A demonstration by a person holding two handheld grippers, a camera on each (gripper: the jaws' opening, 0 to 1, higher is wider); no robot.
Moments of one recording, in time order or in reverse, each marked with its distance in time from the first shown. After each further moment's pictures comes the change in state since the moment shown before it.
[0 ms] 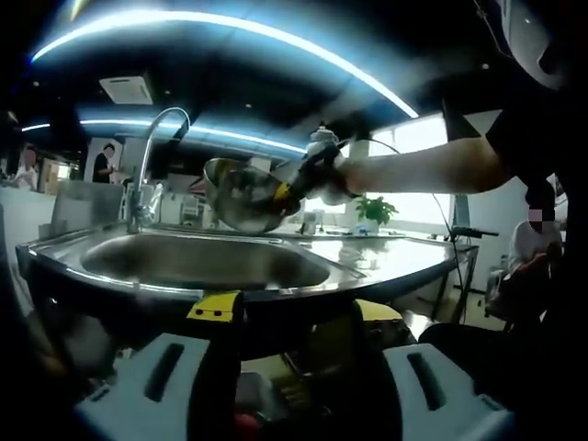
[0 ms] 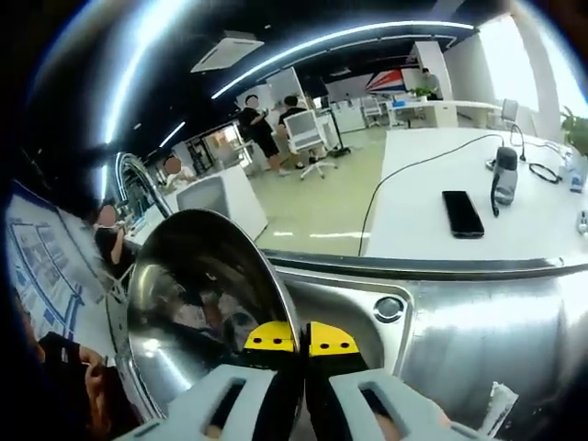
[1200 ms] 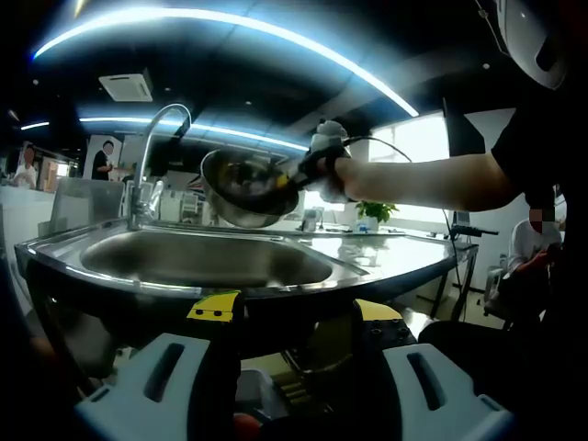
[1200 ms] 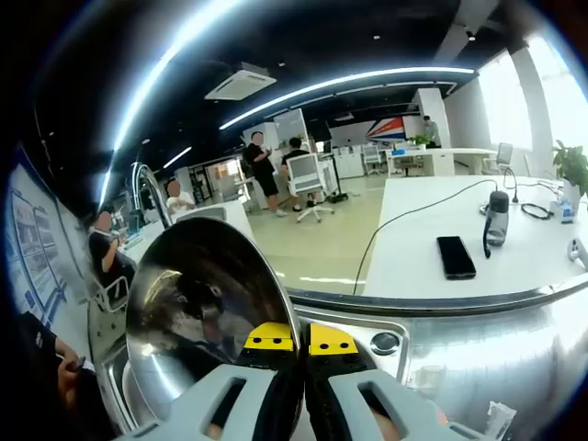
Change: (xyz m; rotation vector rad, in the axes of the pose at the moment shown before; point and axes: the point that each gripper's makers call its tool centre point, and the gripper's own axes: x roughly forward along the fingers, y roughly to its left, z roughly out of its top) left arm 0.000 0.008 -0.005 -0.005 0.013 -0.005; right arm -0.007 0.012 0.024 -0.101 -0.227 -0.038
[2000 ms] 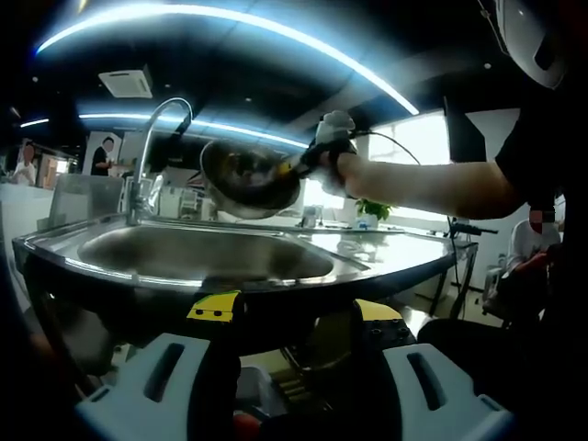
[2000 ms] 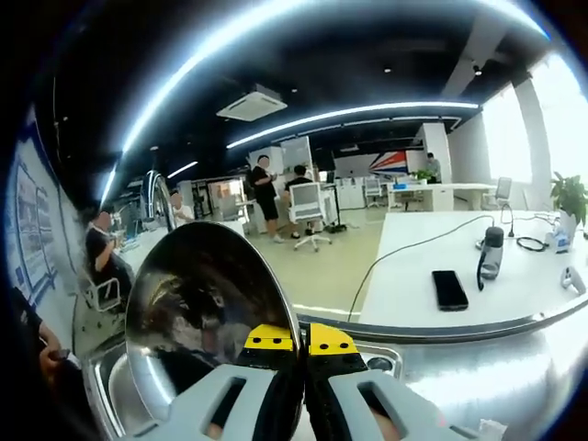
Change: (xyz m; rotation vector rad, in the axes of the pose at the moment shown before) left arm 0.002 0.000 -0.005 -0.010 0.015 -0.006; right arm -0.011 0.006 0.018 -0.071 -0.137 -0.016
